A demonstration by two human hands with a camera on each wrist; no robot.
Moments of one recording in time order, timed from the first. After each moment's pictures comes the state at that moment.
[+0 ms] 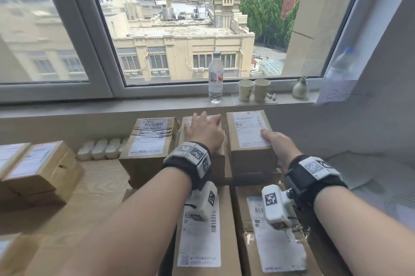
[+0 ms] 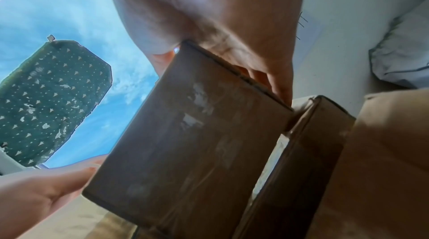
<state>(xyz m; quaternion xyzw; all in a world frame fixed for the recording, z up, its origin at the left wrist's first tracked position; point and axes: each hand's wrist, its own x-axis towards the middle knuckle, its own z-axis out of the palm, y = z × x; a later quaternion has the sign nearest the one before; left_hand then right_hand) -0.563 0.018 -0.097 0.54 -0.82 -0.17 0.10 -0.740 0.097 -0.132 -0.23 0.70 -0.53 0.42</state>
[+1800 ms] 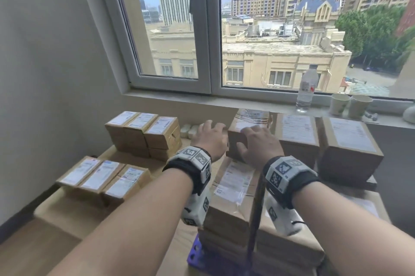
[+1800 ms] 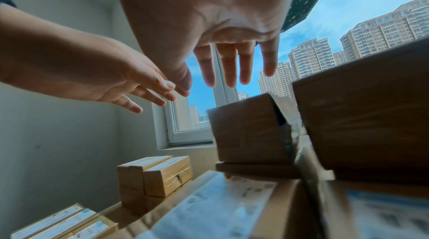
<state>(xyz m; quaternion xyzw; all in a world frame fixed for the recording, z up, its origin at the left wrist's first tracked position) -0.334 0.100 -0.079 0.66 -0.74 -0.09 0.13 -0.478 0.129 -0.081 -0.74 0.65 -0.16 0.02</state>
